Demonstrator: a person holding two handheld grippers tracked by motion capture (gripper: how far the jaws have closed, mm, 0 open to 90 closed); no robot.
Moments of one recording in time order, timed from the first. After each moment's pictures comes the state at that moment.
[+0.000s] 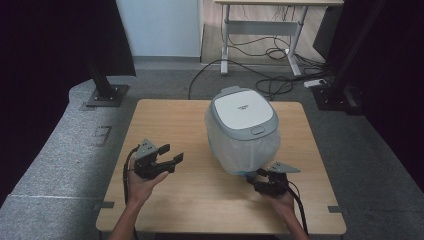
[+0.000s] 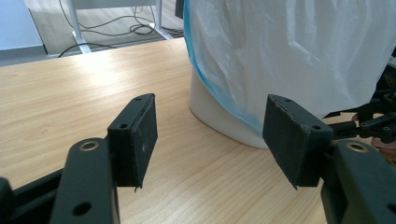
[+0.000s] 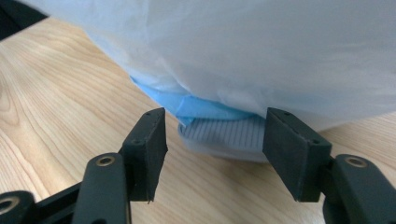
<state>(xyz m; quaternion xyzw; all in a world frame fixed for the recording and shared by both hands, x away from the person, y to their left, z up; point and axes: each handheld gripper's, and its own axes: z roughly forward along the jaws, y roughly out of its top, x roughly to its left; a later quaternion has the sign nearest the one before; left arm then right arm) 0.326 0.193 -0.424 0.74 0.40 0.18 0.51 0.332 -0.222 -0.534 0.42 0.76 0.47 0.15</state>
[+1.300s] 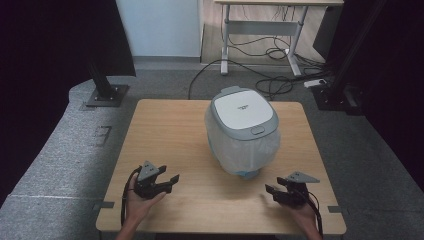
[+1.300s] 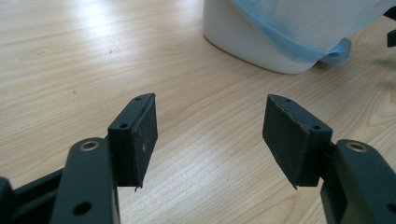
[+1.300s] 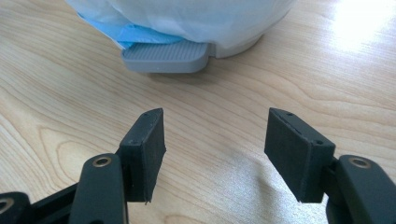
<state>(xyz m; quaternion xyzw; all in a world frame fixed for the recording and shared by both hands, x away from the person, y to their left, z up) 0.304 0.205 -0.492 0.77 0.41 0.18 0.45 0.301 -0.273 -0.536 0.46 0.77 0.41 0.17</state>
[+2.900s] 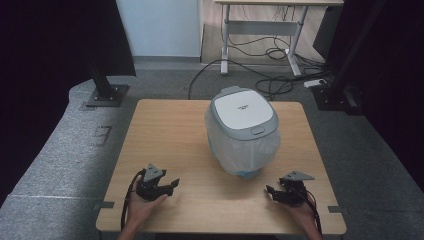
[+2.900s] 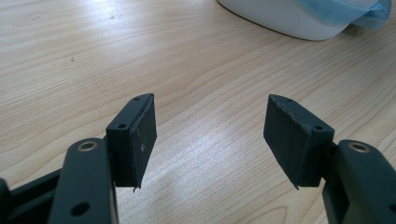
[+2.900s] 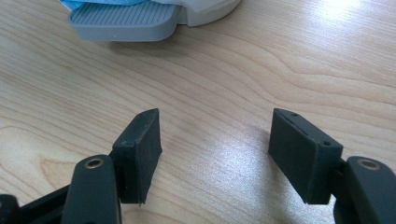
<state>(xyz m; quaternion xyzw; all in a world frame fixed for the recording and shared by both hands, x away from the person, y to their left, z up) 0.308 0.202 -0.513 0.79 0.42 0.18 0.40 0.311 -0.274 -0.548 0.48 0.78 0.36 0.18</state>
